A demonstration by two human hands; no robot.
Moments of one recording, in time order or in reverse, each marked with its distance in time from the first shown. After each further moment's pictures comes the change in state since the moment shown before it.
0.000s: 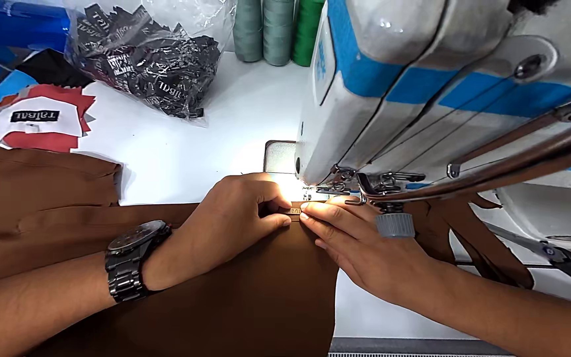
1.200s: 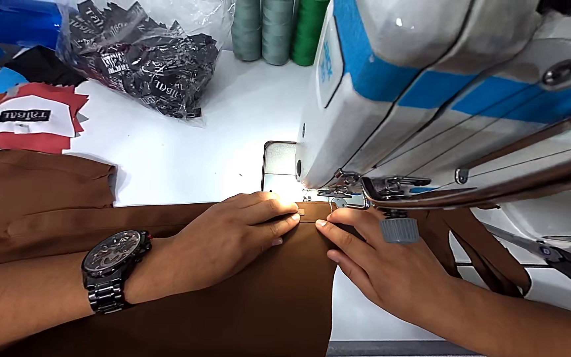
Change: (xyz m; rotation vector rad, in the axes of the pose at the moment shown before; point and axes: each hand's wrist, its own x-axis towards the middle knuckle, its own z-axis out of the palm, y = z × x) left_hand -0.019 -0.016 0.003 0.148 -0.079 0.455; right_hand -0.020 -0.003 -0.005 -0.068 0.031 0.105
